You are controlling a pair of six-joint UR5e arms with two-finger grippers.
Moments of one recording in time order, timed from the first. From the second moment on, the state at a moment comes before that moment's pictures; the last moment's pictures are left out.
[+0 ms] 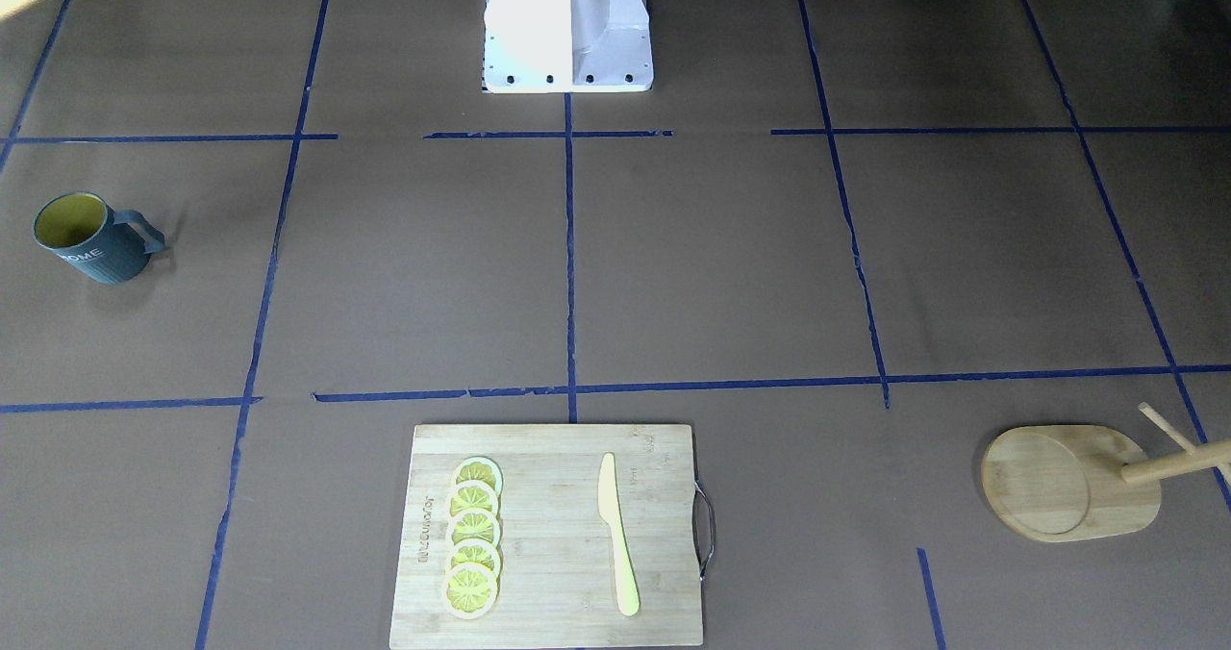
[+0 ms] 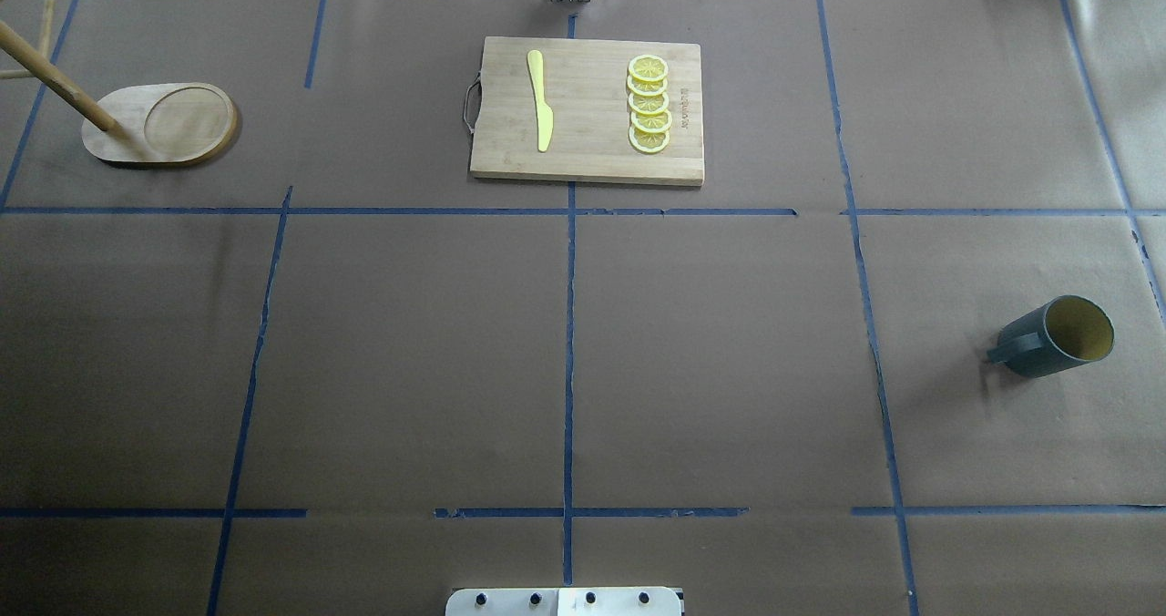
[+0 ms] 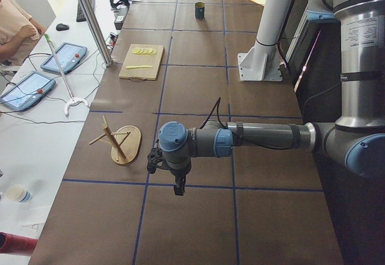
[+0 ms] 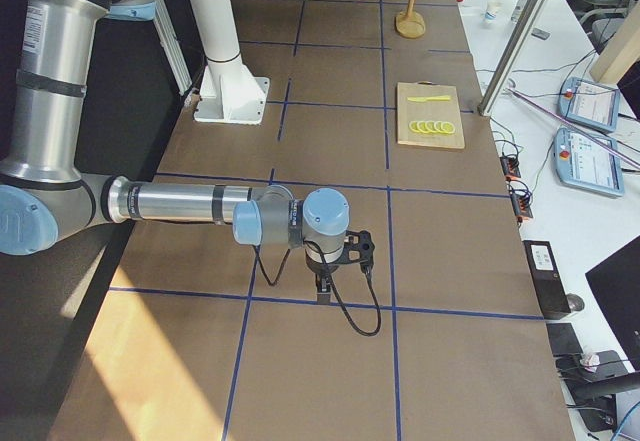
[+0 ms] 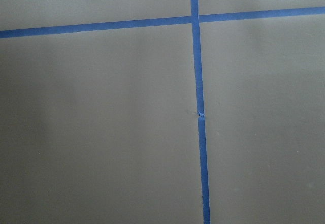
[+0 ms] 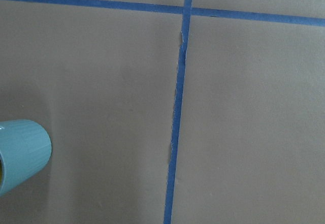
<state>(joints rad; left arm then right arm) -1.55 -1.44 -1.71 -1.52 -2.34 0.08 1.51 -1.80 1.79 -1.52 2.35 0.00</state>
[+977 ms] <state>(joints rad) -1.55 -1.45 -1.71 -1.52 -2.35 0.08 1.33 -1.80 1.81 -1.15 2.37 0.51</state>
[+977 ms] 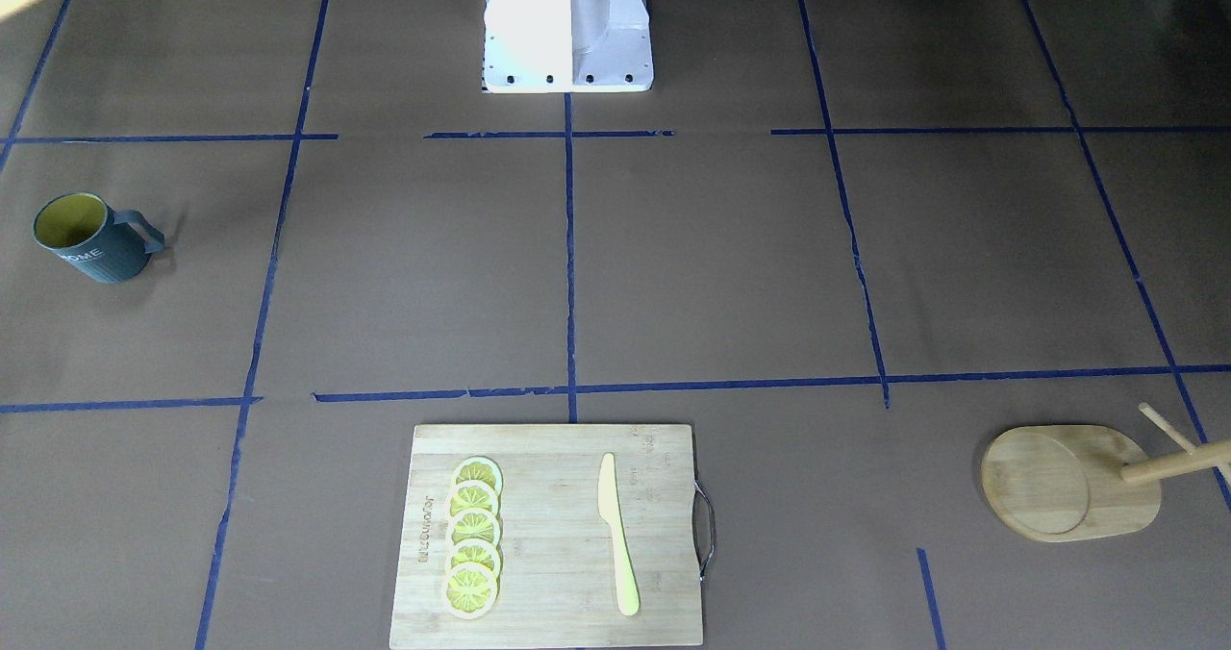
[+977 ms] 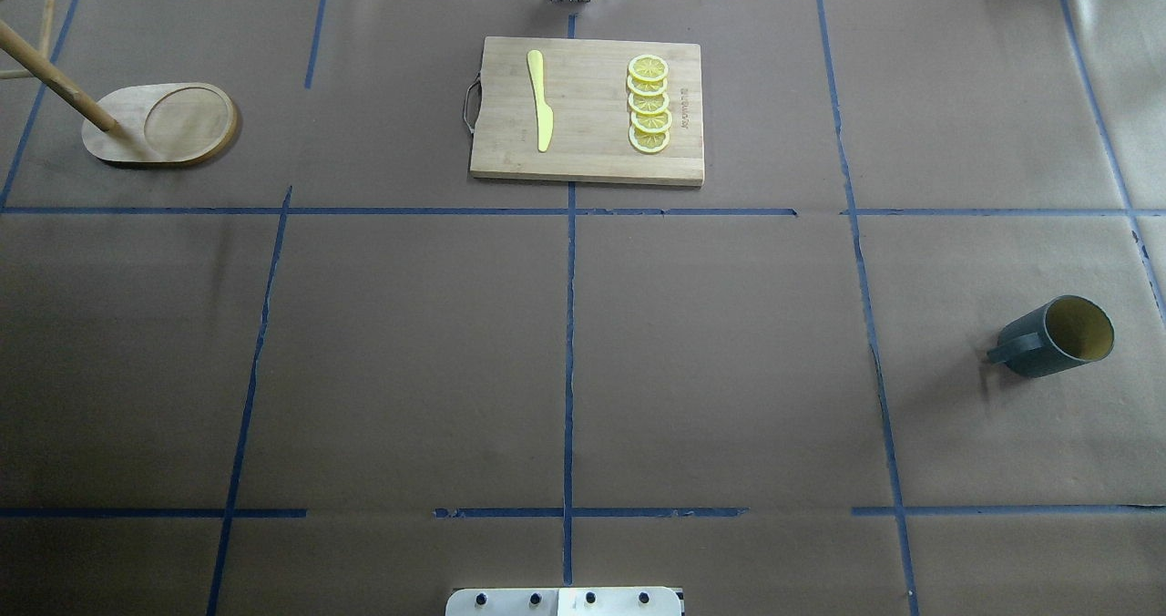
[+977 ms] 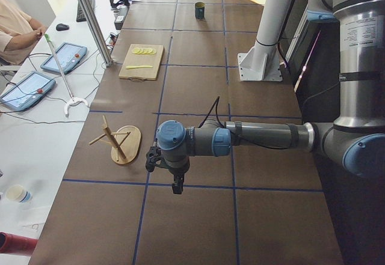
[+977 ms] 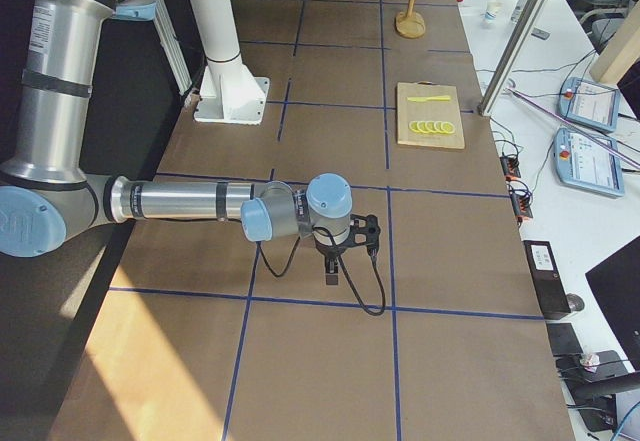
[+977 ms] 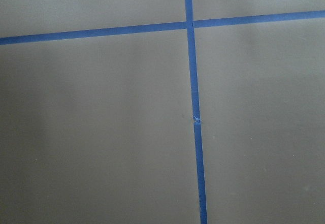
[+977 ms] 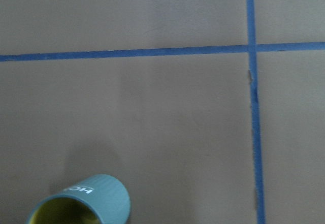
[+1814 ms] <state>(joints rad) -1.55 -1.45 -1.70 -1.52 -2.35 0.08 1.11 -1.85 1.81 -1.02 2.26 0.74</state>
